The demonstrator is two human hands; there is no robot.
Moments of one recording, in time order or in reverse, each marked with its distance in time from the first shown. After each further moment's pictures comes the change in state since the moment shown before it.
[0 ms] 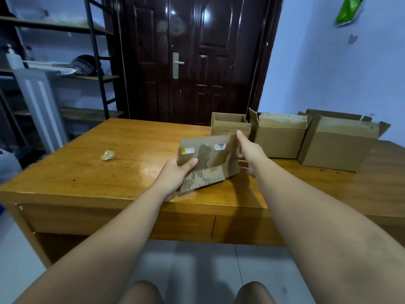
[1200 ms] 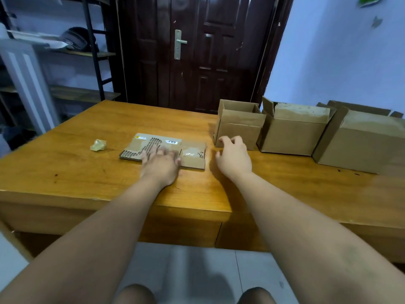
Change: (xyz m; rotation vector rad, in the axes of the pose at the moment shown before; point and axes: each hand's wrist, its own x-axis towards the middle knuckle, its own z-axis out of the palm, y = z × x) left_hand 0.075 -0.042 -0.039 1.338 0.089 -0.036; right_hand 0.049 0.038 0.060 -0.921 0.129 -0.599
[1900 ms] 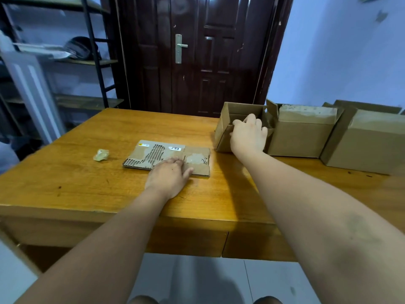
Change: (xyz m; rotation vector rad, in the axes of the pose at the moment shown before) left_hand -0.008 0.004 -0.002 0.025 0.068 0.128; right_hand 0.047 -0.009 -0.029 -0.315 0.213 0.010
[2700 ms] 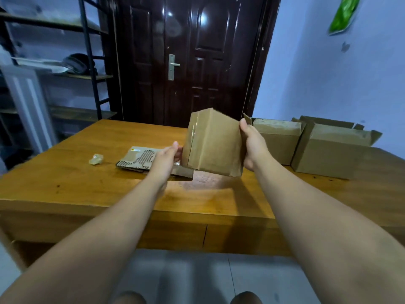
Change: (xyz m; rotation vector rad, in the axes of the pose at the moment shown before) left_hand -0.019 0.049 -0.044 -1.453 0.143 -0.192; right_hand -0.039 0.047 -0.073 1.510 -0.296 0.456
